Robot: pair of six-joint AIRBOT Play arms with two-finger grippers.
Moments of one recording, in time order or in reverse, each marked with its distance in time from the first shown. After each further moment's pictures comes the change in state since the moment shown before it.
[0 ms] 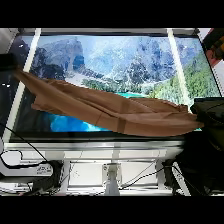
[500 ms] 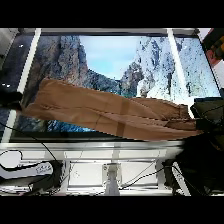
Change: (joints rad) left arm 0.157 0.059 -0.422 0.036 -0.210 0.151; right arm 0.000 0.000 0.000 0.000 0.106 -0.056
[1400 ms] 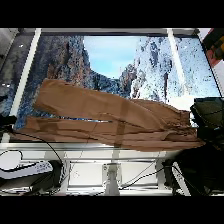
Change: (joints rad) left arm 0.190 0.029 -0.275 0.223 0.208 0.069; right arm 0.000 -0.001 0.001 -0.046 0.194 -0.007
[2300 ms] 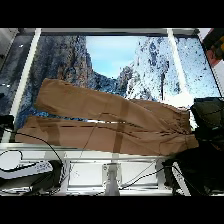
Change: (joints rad) left arm 0.000 0.000 -0.001 0.062 0.112 -0.003; right arm 0.000 0.000 0.000 0.049 0.008 -0.001
